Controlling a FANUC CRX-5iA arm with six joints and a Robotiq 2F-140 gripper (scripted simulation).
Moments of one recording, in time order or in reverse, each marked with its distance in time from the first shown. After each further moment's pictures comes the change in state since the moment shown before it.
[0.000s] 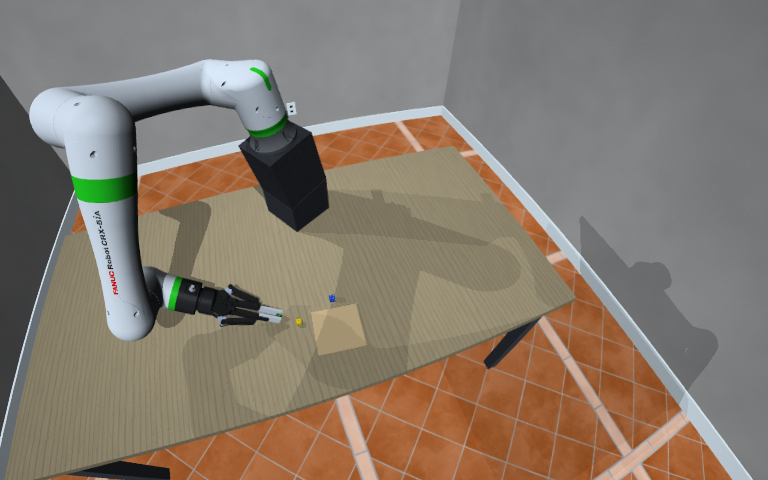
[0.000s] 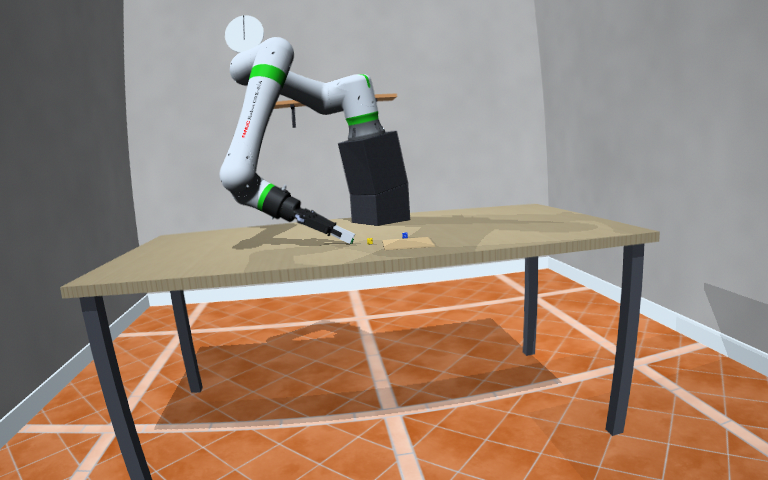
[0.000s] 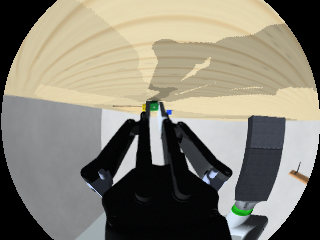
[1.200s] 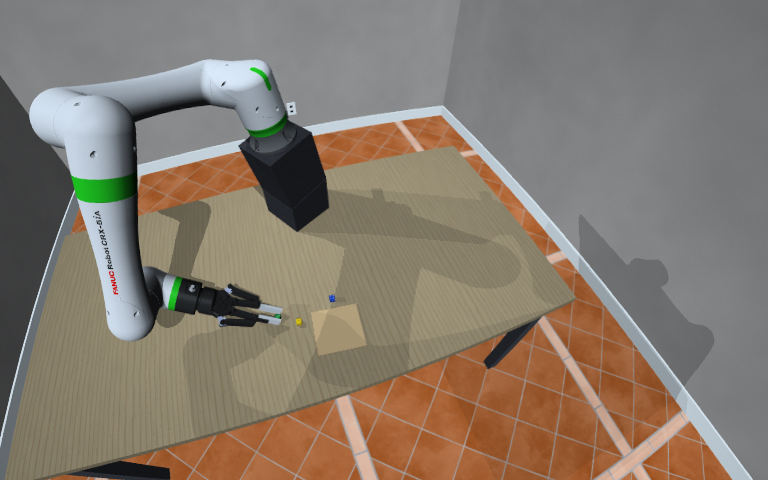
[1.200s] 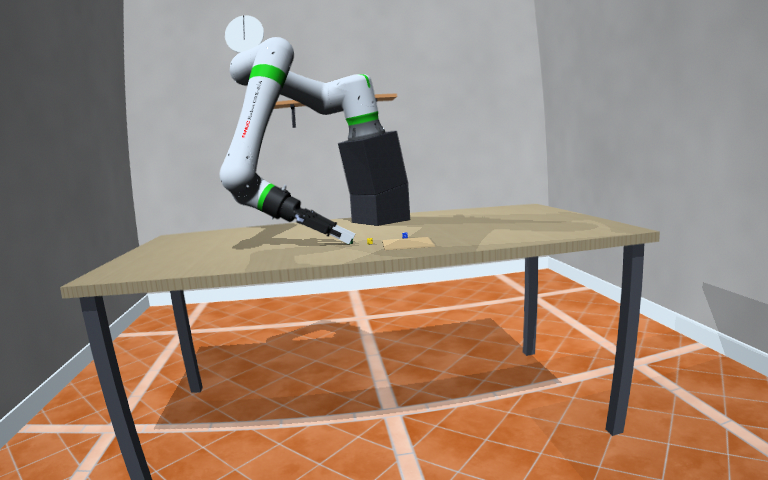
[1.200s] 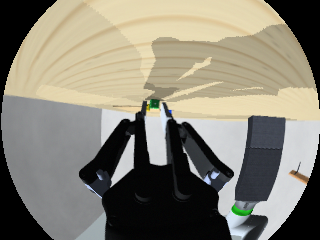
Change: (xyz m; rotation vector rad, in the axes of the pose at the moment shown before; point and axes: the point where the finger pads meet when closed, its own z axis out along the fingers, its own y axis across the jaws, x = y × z) arm 0.000 0.000 0.000 0.000 0.000 0.000
